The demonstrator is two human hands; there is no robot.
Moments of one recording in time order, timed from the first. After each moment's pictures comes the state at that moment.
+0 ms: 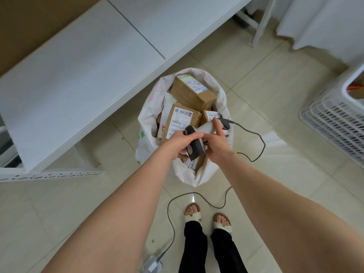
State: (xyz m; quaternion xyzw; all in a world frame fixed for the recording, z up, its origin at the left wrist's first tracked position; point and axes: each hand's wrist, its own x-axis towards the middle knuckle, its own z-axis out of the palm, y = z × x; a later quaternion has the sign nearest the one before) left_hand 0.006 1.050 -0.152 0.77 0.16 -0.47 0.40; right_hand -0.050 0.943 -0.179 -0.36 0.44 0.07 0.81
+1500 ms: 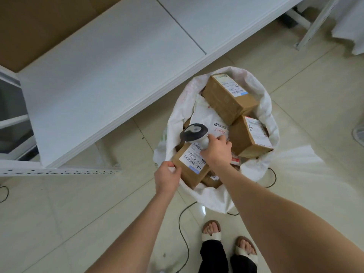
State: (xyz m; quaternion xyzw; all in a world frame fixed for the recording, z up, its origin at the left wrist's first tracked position) left_hand -0.009 1.186 -0.246 0.88 0.25 -0.20 0.34; right_hand 0.025 1.034 -0.274 -0.89 0.26 0.22 0.32
